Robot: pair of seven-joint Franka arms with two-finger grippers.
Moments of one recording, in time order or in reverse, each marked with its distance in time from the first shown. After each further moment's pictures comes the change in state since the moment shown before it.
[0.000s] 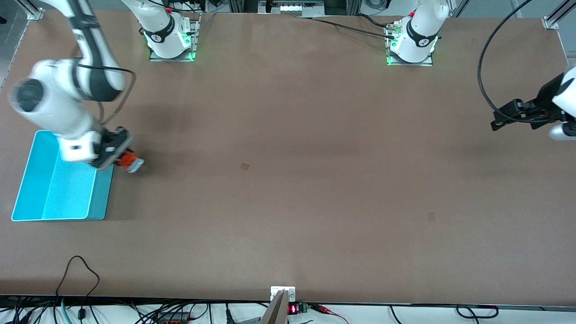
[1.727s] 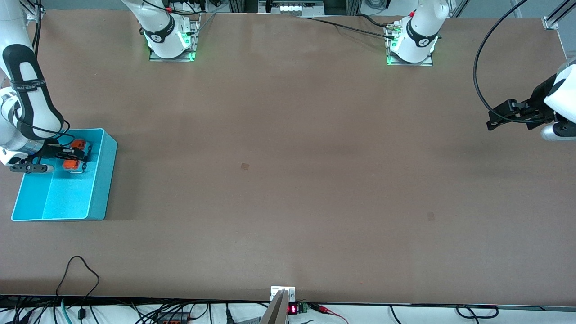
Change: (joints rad) left arm 0.012 0.000 -0.009 -0.005 0.005 -0.005 0.000; right arm -0.016 0.386 -0.389 0.101 0.225 0.137 0.328
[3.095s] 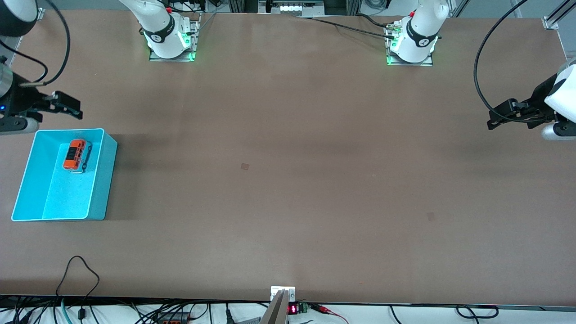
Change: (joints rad) left arm 0.002 -0.001 0.000 0.000 0.000 -0.009 0.000; right arm 0.351 -0.479 0.124 0.377 -0.231 -0.867 0.459
